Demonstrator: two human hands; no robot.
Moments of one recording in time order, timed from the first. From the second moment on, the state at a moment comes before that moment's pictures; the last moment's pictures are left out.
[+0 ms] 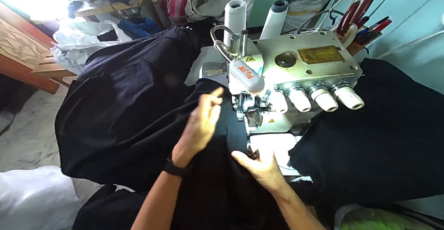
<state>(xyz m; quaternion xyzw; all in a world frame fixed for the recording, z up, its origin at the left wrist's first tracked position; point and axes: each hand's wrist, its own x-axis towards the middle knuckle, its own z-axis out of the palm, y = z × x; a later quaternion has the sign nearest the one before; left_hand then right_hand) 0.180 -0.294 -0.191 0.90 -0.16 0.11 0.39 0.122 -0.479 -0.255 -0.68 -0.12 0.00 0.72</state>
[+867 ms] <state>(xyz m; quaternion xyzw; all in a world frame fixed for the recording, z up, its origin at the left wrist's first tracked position) -0.001 -0.039 -0.124 0.79 0.40 0.36 0.29 0.079 -0.506 -0.283 -0.60 -0.22 0.24 0.73</state>
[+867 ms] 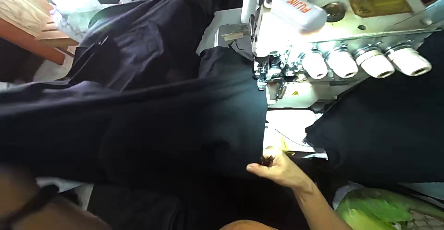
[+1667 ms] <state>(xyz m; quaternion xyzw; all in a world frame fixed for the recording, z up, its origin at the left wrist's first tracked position) 0.054 -0.303 -0.215 0.91 -0.28 0.13 0.27 0.076 -0.501 -0.291 -0.63 -0.11 0.12 0.76</state>
